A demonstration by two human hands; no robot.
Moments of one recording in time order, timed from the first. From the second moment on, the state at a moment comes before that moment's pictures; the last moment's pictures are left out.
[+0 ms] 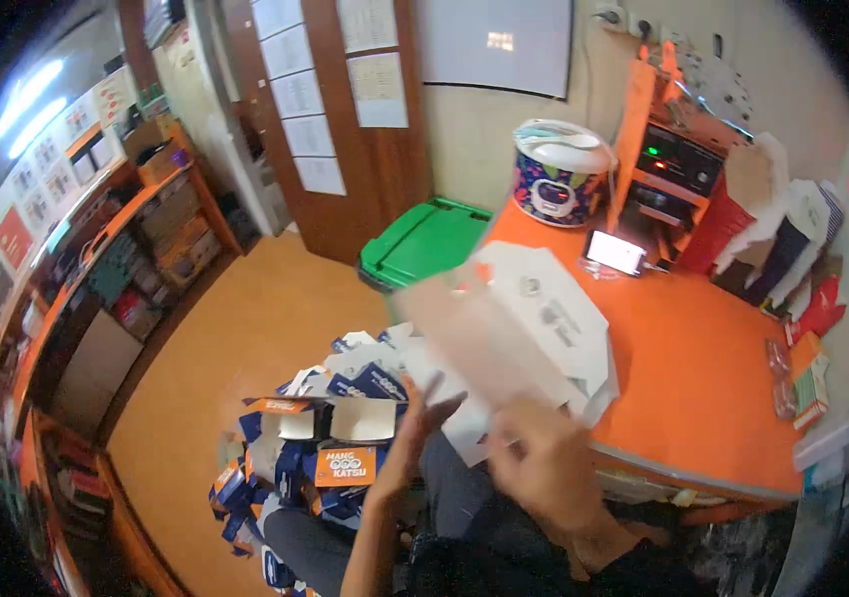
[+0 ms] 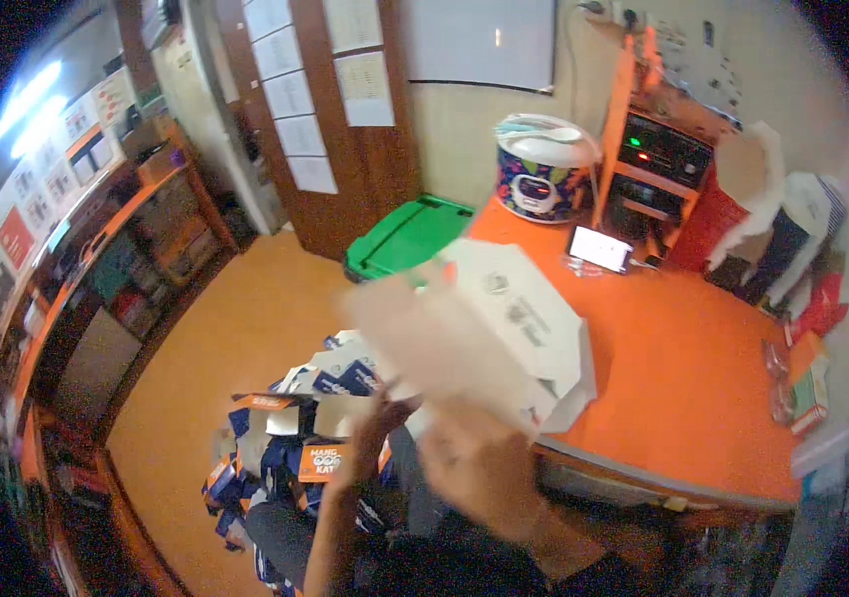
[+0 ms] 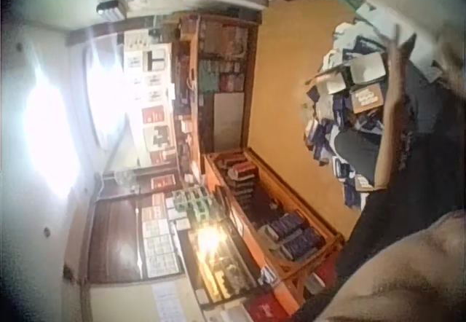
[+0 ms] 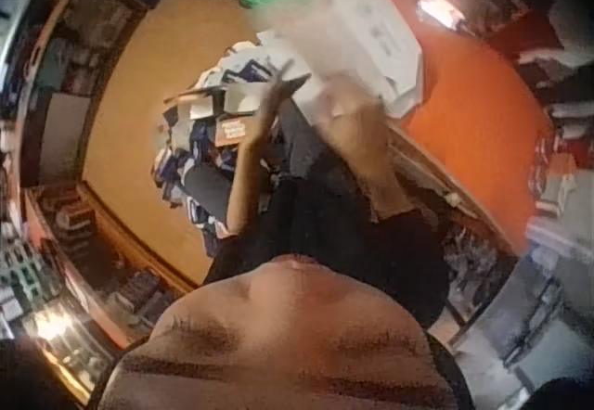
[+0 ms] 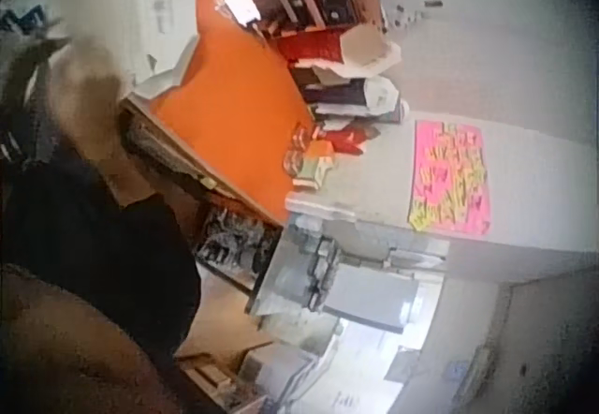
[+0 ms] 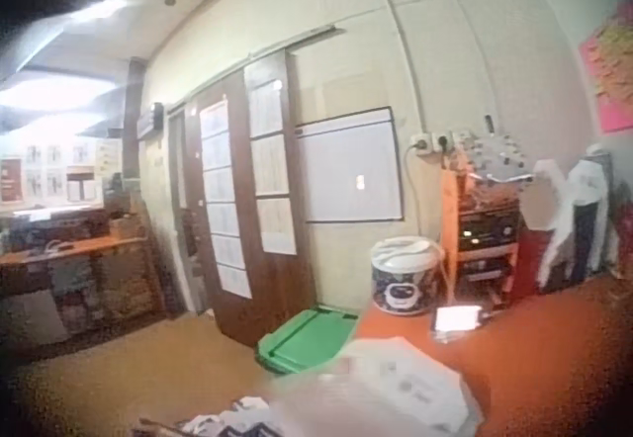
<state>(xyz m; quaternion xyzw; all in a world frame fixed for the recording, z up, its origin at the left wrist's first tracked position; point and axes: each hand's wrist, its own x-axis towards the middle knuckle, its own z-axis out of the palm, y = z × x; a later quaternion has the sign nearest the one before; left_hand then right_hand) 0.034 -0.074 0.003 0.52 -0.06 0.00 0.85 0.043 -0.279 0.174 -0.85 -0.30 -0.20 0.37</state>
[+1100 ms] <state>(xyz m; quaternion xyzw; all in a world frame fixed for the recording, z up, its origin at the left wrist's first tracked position) -0.080 -0.093 0.074 0.75 0.24 0.54 0.30 0.007 -0.175 0.162 -0.65 -0.48 -0.29 0.51</state>
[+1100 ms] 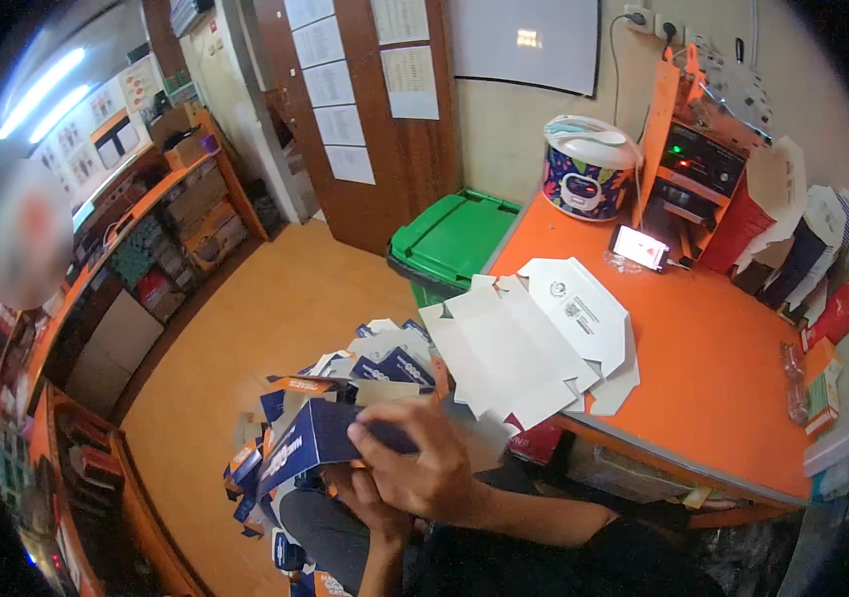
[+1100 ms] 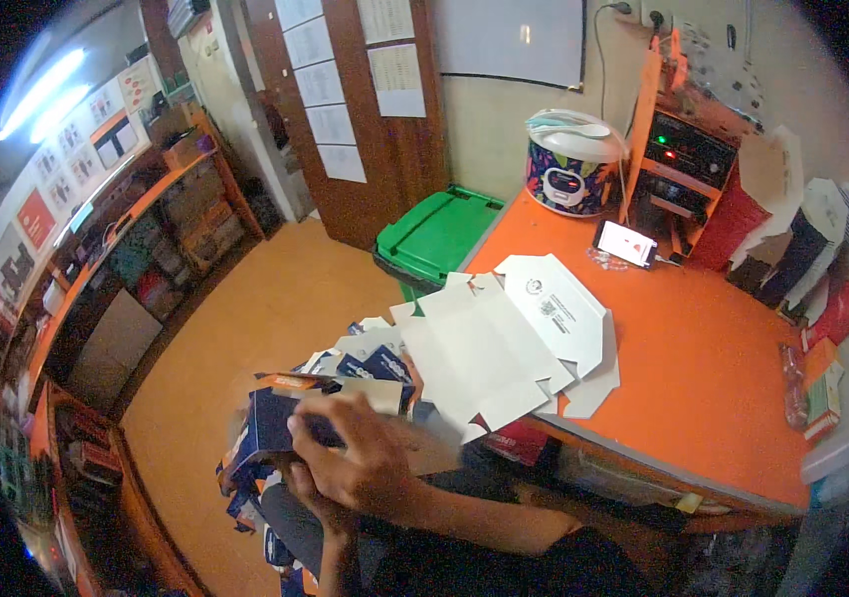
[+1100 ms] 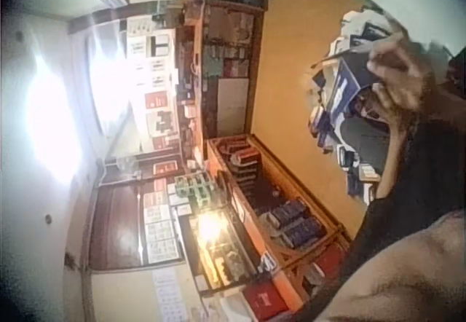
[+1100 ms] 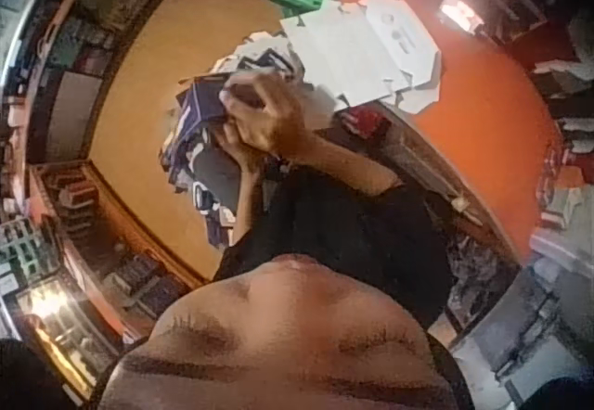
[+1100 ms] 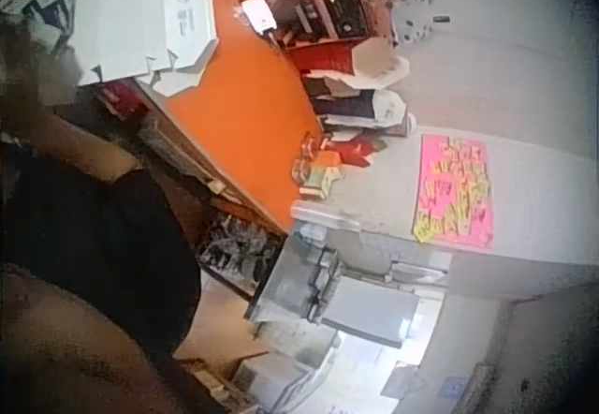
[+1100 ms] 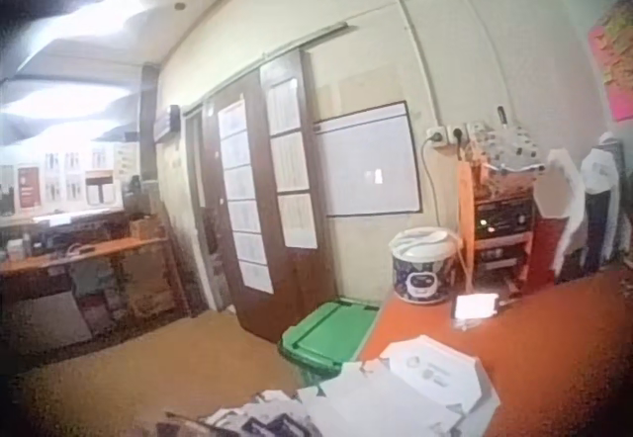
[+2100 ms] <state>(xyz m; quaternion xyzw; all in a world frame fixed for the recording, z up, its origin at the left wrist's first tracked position) -0.088 -0.062 0.065 0.54 0.29 0.62 0.49 -0.009 -0.141 0.143 -0.69 -0.55 -0.13 0.46</state>
